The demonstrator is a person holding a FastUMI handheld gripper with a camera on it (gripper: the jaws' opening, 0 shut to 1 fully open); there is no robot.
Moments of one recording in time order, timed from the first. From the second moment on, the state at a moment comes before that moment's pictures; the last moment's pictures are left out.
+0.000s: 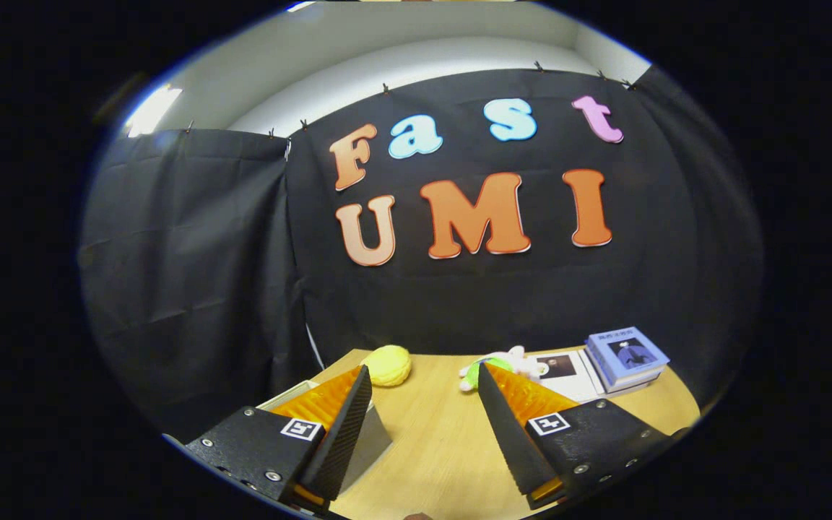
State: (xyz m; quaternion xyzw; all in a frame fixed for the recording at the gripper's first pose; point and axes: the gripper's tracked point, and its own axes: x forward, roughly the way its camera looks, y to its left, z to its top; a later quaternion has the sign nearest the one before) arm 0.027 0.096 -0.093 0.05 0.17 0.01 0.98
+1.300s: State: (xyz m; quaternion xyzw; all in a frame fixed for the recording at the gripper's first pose) arm -0.043 -0.041 -0.018 -0.01 0.02 -0.06 1.00
